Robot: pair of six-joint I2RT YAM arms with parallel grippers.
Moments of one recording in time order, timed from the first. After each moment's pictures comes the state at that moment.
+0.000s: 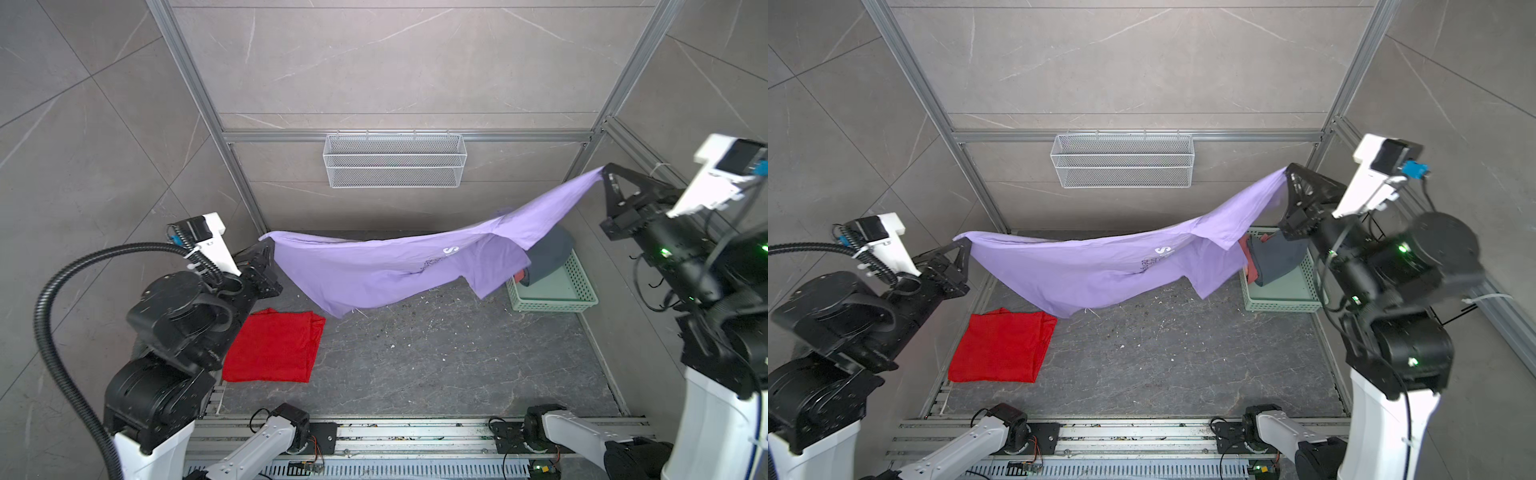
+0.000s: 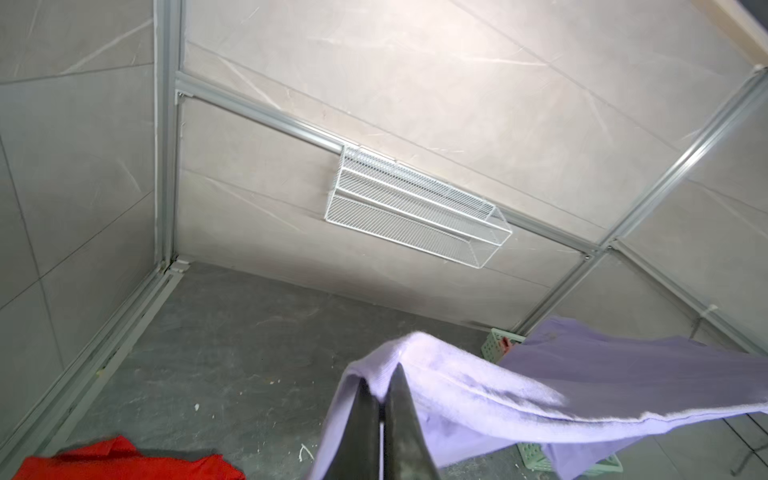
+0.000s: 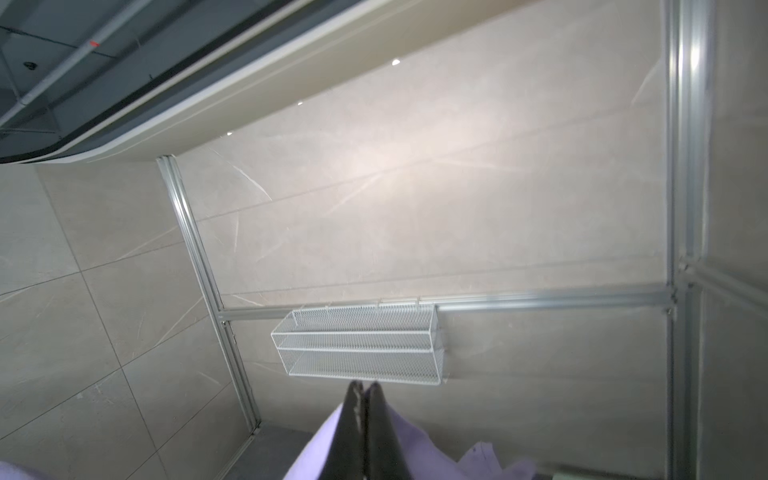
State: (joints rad) left arm -0.42 0.89 1.79 -0.94 -0.20 -0.40; right arm 0.09 1.12 2.14 -0.69 -0.21 0.22
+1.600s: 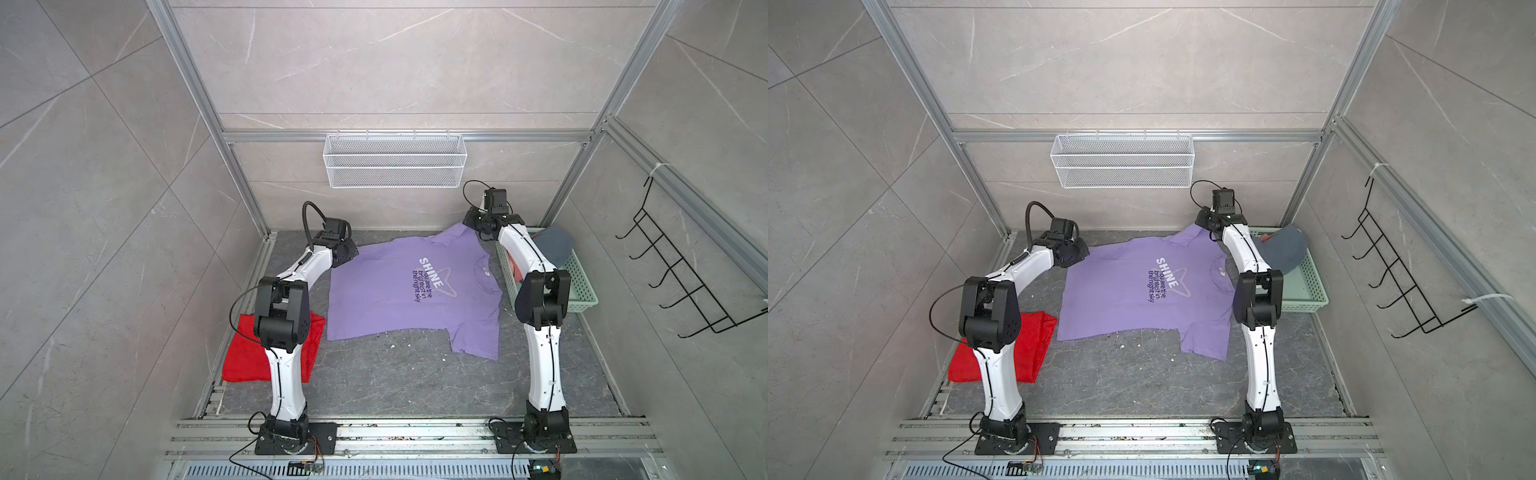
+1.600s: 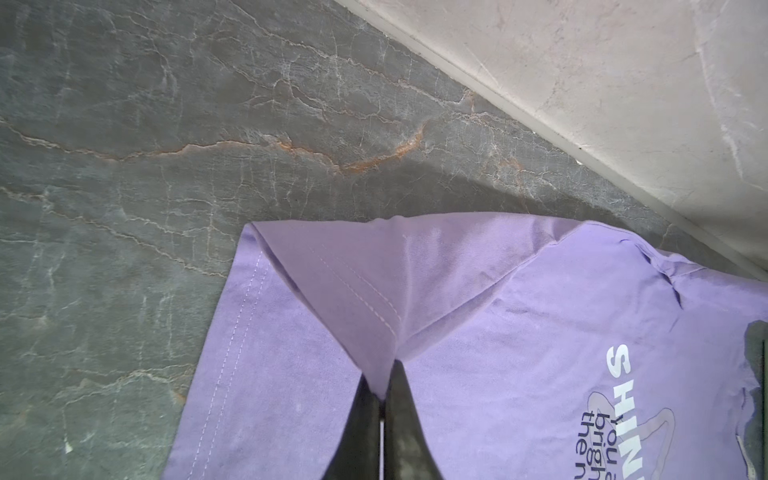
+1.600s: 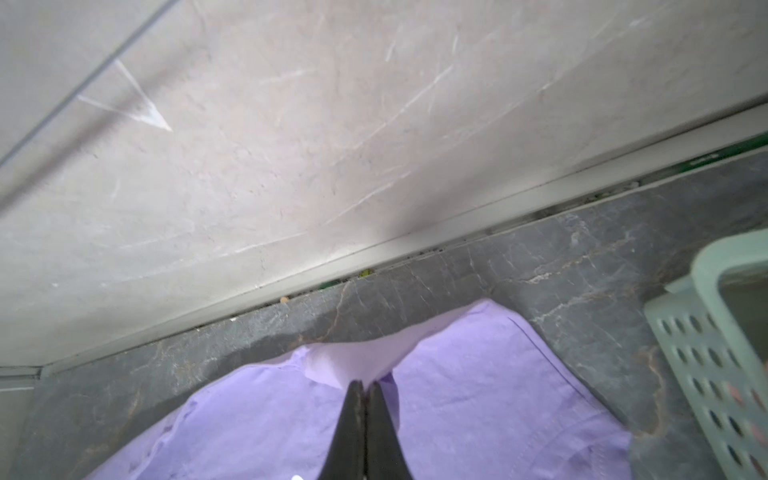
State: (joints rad) left arm -0.21 2.07 1.66 -0.46 -0.01 -0.59; right arm 0.09 2.42 2.32 -0.54 -0.08 0.48
